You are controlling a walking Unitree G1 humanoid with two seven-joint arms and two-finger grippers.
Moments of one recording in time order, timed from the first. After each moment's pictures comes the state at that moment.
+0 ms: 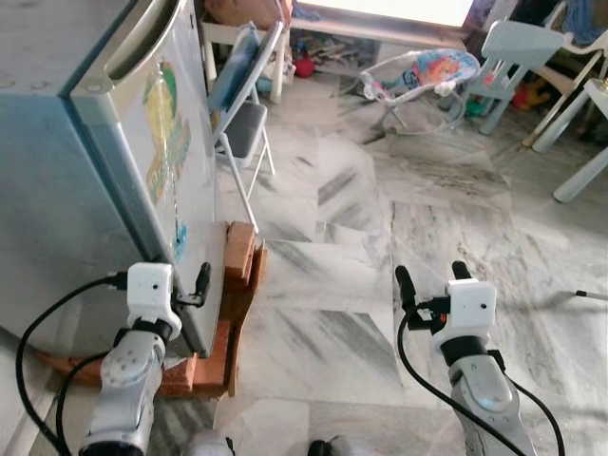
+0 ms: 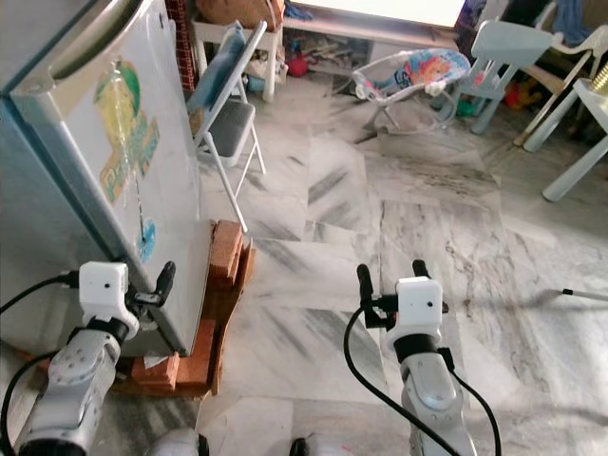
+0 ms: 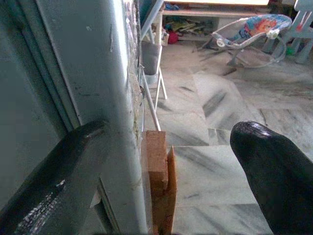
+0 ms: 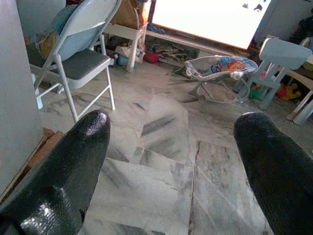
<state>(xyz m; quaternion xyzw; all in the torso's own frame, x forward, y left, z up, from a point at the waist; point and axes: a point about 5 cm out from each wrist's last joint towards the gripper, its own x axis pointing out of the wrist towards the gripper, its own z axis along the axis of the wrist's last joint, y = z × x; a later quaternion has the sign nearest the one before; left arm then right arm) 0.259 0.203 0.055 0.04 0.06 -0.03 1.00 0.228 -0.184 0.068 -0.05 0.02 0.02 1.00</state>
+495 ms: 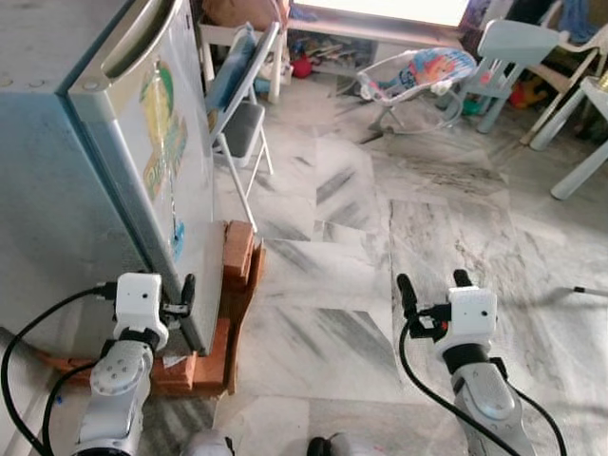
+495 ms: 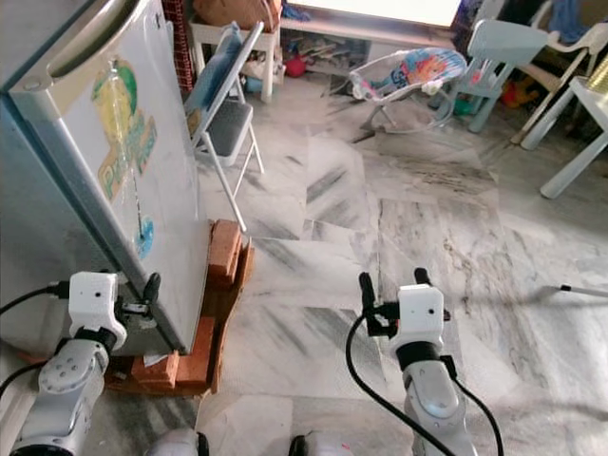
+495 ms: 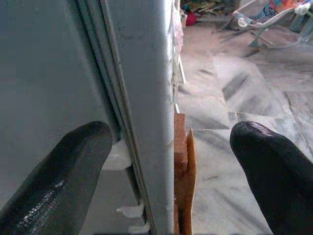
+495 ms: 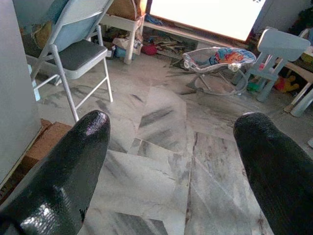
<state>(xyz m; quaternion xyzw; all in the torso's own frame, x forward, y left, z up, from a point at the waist) 0.248 0.219 0.042 0.06 0.09 0.00 0.99 0.222 -0.186 0.062 -0.06 0.03 0.02 1.00</state>
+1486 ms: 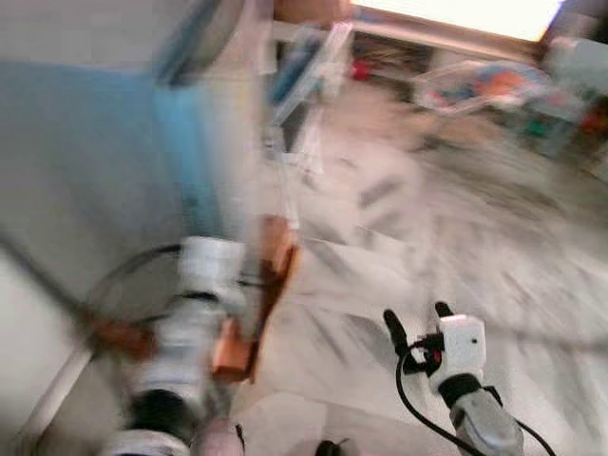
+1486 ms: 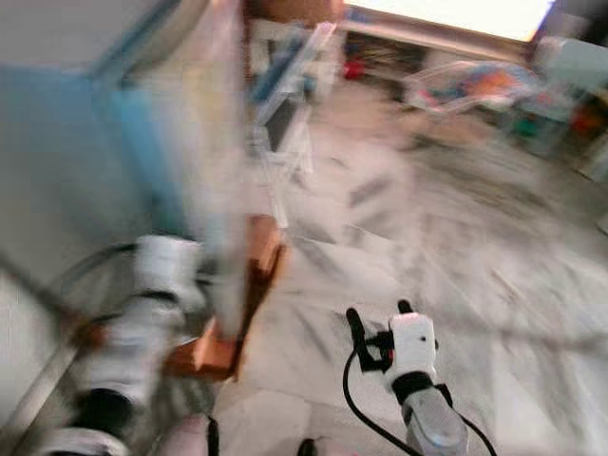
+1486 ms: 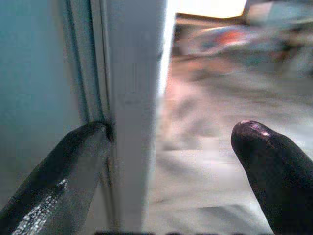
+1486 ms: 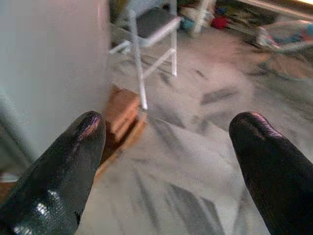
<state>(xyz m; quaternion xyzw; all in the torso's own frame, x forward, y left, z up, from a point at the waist) 0.291 0.090 0.064 0.00 0.04 -0.26 0.97 0.195 -0.183 0.036 -0.03 0.09 0.08 0.99</state>
